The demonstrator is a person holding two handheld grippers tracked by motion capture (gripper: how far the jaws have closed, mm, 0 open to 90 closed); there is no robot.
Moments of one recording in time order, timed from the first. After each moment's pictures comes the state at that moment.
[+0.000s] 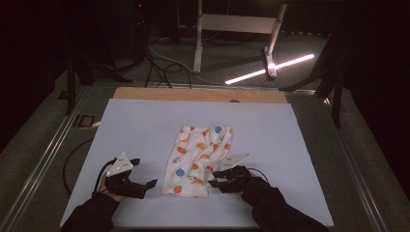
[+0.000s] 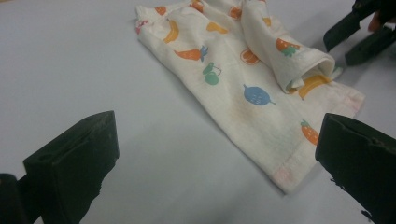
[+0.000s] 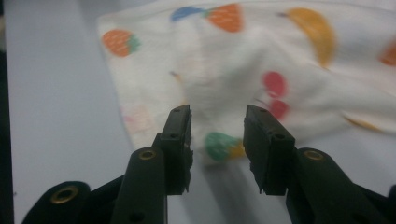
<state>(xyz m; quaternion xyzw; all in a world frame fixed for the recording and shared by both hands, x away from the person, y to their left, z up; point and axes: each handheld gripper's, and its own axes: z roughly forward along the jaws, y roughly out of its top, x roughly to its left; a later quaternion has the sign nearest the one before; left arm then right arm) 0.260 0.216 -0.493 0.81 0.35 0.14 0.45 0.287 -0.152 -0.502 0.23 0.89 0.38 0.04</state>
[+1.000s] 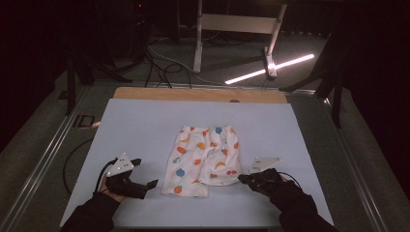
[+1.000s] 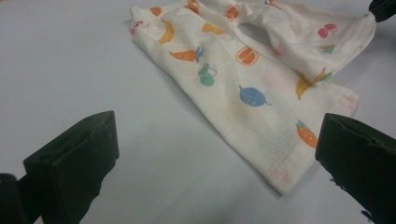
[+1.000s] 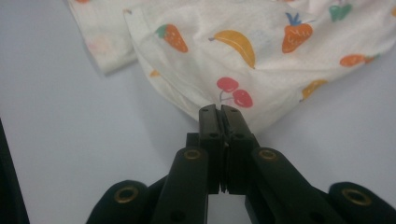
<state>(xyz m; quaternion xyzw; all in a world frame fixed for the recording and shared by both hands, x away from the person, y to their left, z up) 0.261 0.215 -0.495 0.81 0.34 0.13 0.46 0.268 -0.227 -0.472 0.26 0.90 0.34 0.11</state>
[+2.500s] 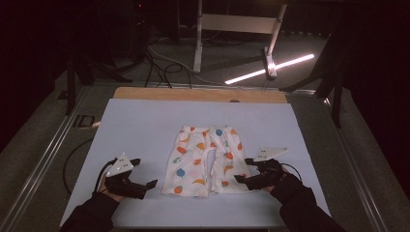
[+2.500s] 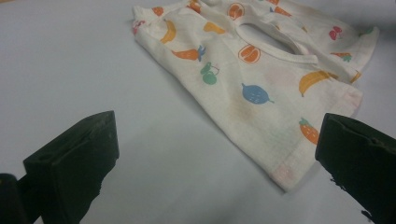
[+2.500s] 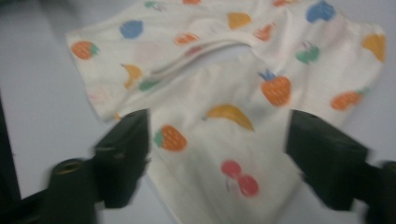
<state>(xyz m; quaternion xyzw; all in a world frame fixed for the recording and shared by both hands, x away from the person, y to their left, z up) 0.260 0.216 -0.494 0.81 0.34 0.13 0.46 0.289 -0.233 -0.464 0.29 0.87 0.40 0.08</state>
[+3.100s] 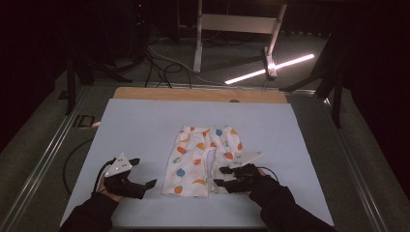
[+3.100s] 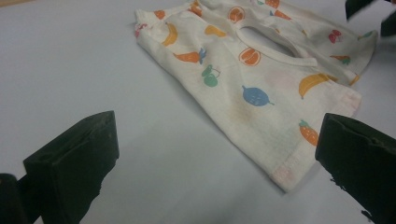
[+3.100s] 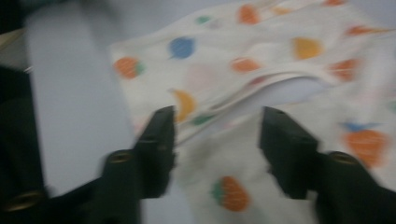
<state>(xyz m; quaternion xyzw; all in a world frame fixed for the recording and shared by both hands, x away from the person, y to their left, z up) 0.260 0.218 -0.493 0.81 0.34 0.14 0.46 0.280 -0.171 -0.473 0.23 0.88 0.40 0.05</state>
